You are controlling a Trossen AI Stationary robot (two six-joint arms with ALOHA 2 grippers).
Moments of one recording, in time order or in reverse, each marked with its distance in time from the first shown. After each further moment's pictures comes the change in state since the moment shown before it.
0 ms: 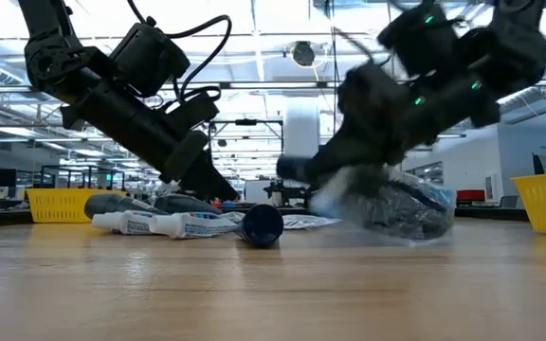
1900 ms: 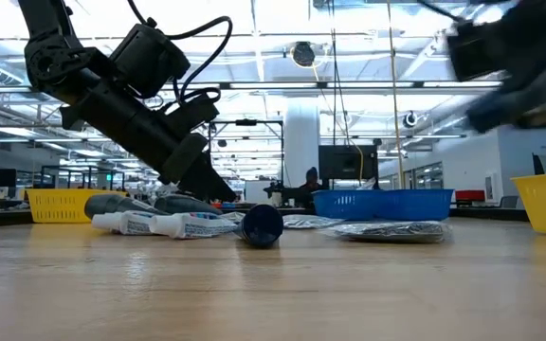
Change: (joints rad) left arm 0.000 0.000 0.000 -0.008 0.000 0.009; right arm 0.183 -0.823 0.015 -1.178 -0.310 0.722
